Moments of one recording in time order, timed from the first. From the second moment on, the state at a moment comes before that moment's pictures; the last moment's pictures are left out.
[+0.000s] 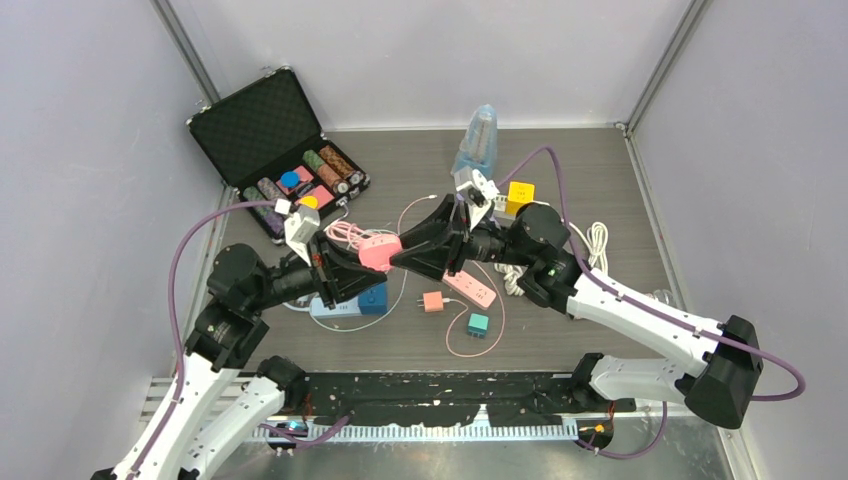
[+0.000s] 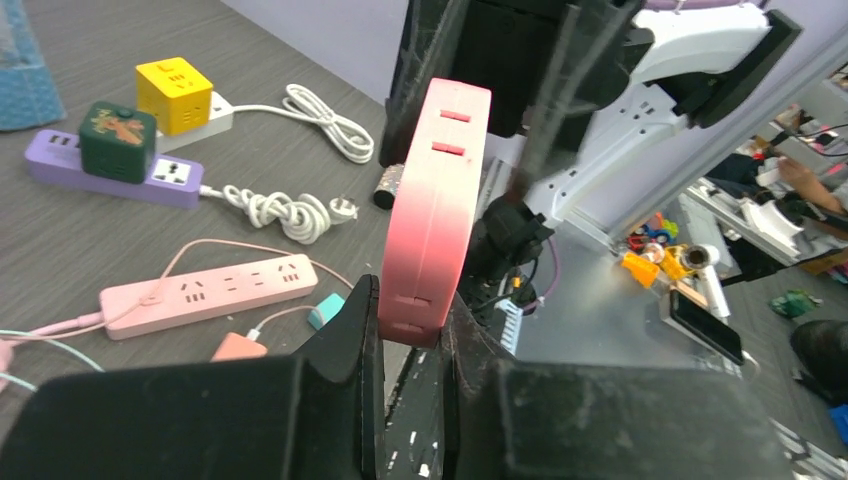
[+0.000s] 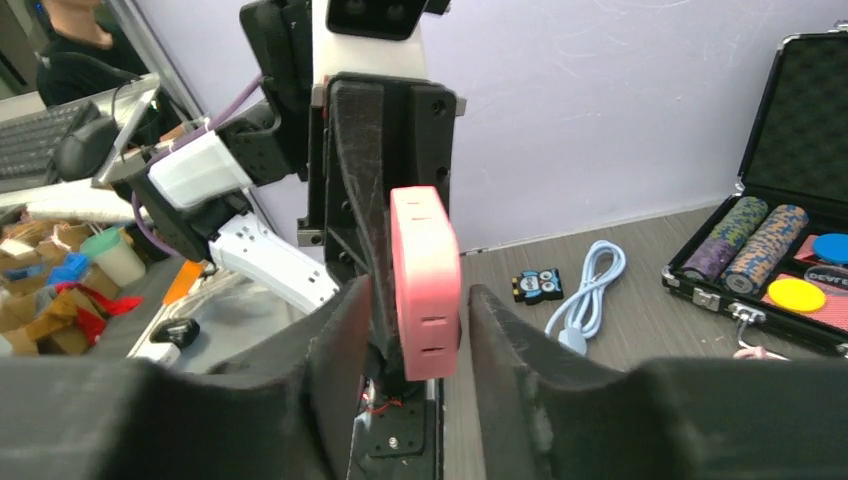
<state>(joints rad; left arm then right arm) -0.48 0.58 0.81 -0.20 0.73 -0.48 0.90 1.15 0.94 0.53 -0.60 0.45</state>
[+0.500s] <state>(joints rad) -0.48 0.66 0.94 -0.49 0.73 -0.15 0.91 1.22 1.28 -0.14 -0.65 0.04</state>
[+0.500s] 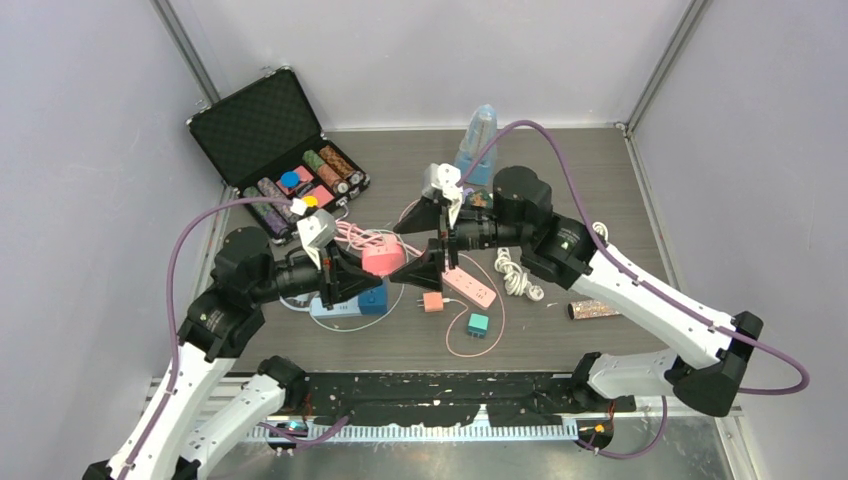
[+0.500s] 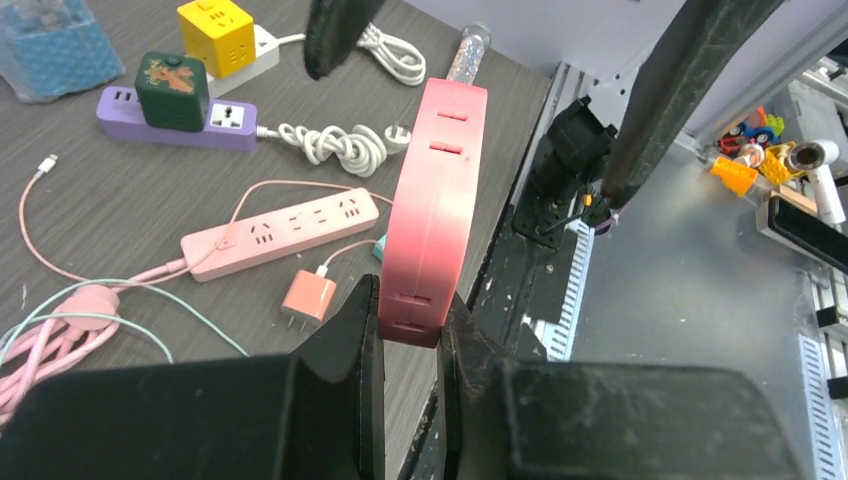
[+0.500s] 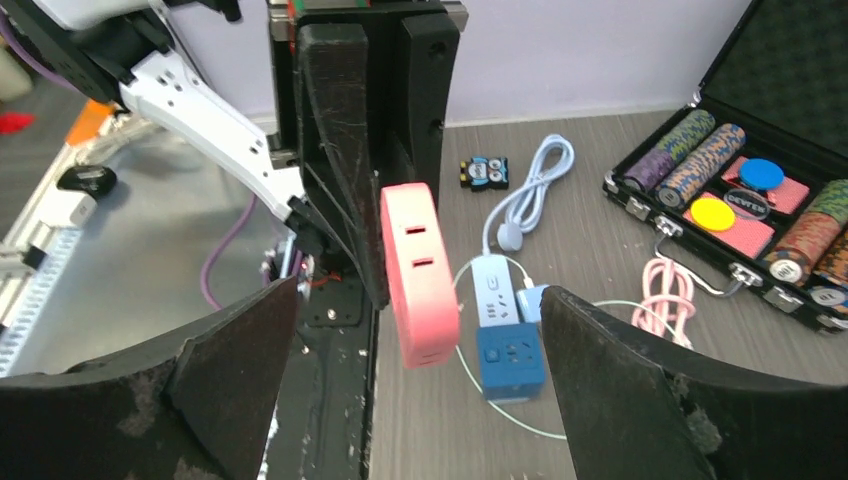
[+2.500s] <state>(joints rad) -0.48 0.71 1.01 -0.76 0.74 0.11 1.01 1.60 1.75 -0.79 -0.61 -0.28</state>
